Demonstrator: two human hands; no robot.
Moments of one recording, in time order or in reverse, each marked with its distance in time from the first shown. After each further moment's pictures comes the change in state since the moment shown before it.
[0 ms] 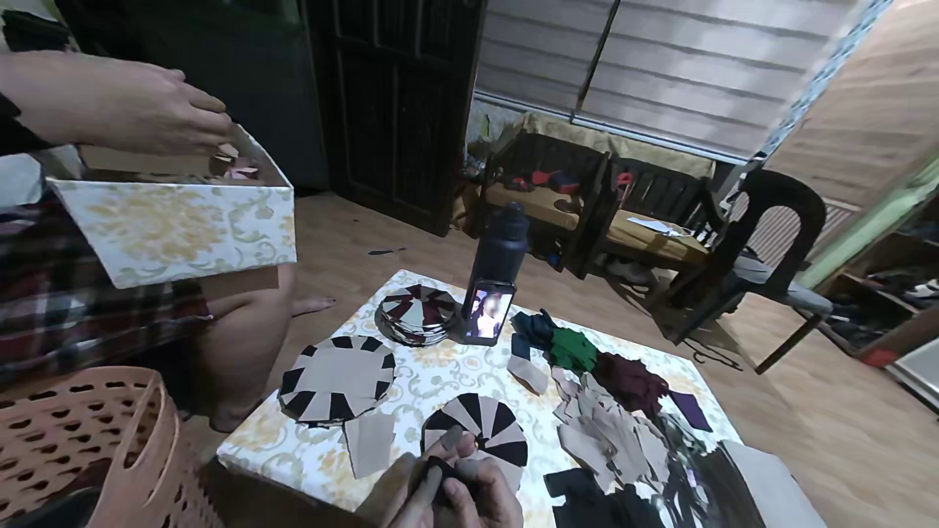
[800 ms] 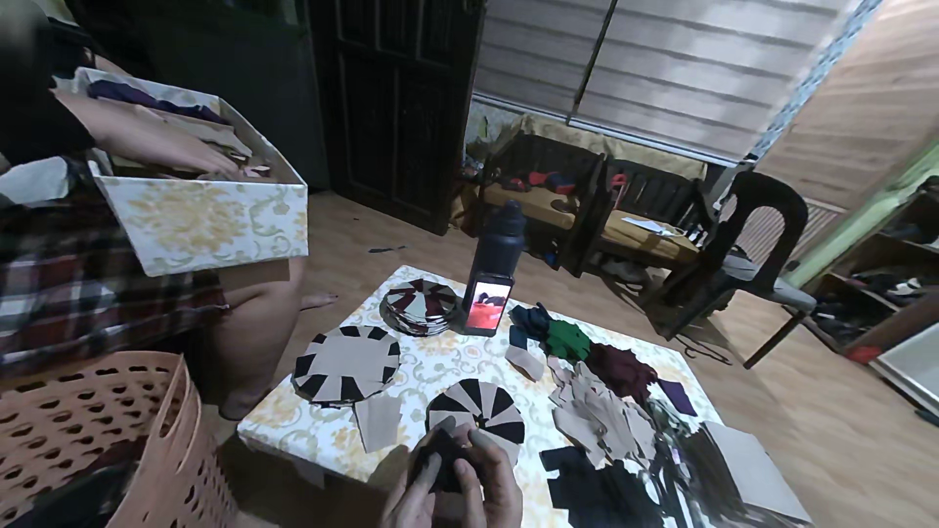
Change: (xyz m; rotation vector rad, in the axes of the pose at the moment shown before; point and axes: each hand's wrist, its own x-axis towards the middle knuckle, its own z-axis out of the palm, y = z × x) left_hand -0.026 0.016 0.026 -0.007 0.262 -0.030; right_hand -0.010 -0.027 0.001 -0.151 -0.024 -0.021
